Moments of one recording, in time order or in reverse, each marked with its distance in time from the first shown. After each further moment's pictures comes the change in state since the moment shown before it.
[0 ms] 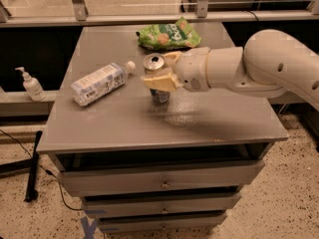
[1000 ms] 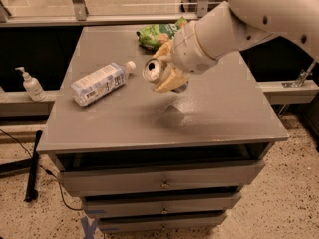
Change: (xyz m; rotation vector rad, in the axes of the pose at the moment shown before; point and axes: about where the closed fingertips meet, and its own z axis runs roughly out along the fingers) arm -0.004 0.013 -0.021 -0.227 0.387 -0.520
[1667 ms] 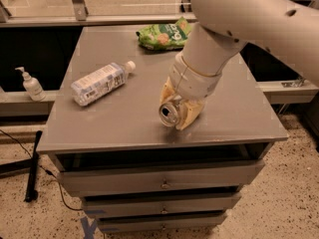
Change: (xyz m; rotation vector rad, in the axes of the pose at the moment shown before) arm 0.031 0.093 -0.003 -0.430 0.244 -0.384
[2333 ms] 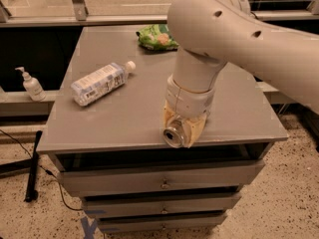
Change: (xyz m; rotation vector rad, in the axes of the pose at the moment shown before) arm -0.006 0.038 0.029 -0.203 0.051 -0.096
